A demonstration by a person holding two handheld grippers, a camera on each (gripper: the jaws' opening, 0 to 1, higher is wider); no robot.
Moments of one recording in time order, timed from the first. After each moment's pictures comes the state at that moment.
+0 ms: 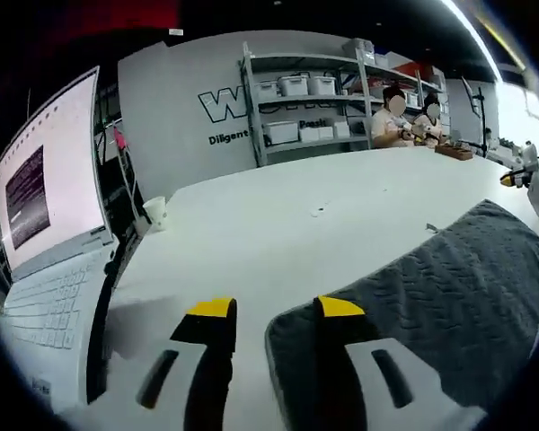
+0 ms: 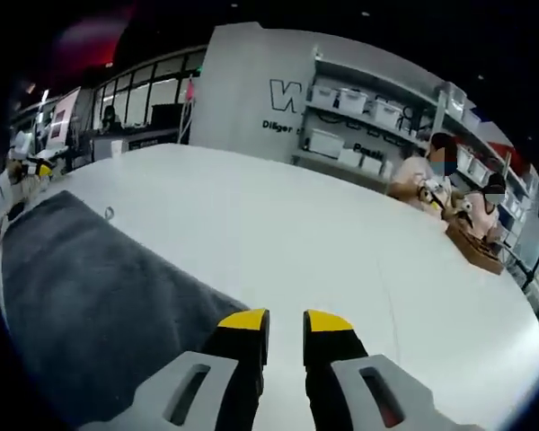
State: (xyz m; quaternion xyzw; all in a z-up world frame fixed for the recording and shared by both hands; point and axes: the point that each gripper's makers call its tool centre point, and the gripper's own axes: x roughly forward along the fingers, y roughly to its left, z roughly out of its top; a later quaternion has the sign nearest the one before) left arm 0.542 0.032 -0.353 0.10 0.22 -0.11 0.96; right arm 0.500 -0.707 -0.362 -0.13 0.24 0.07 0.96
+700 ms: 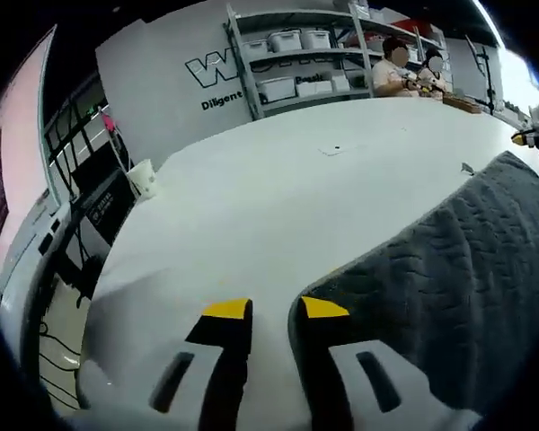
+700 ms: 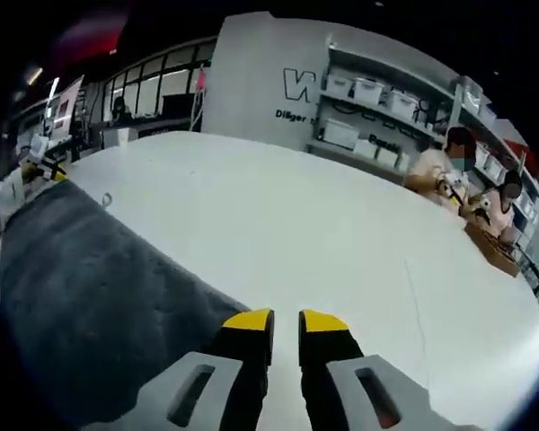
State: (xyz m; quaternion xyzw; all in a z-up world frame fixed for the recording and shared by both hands) left arm 0.570 0.045 -0.426 0.15 0.31 -0.09 0.93; right arm 0.517 -0.694 -0.394 -0.12 0.27 0.10 0.95
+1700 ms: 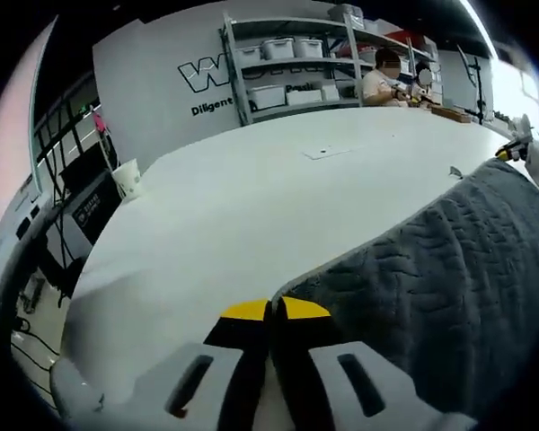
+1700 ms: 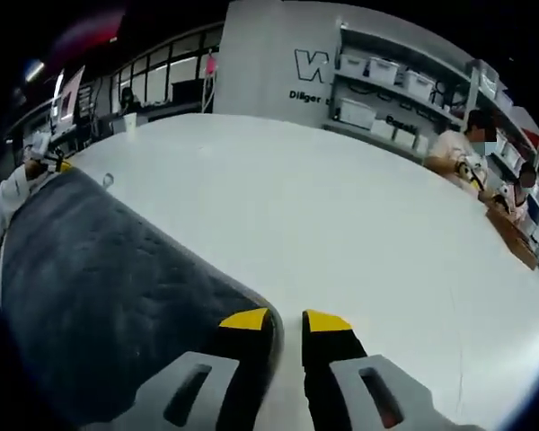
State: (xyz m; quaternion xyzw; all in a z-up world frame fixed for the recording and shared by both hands) left arm 0.571 0.035 -0.434 0.13 0.29 -0.13 0.94; right arm 0.532 -0.685 -0.440 -0.11 0.32 0.13 0.93
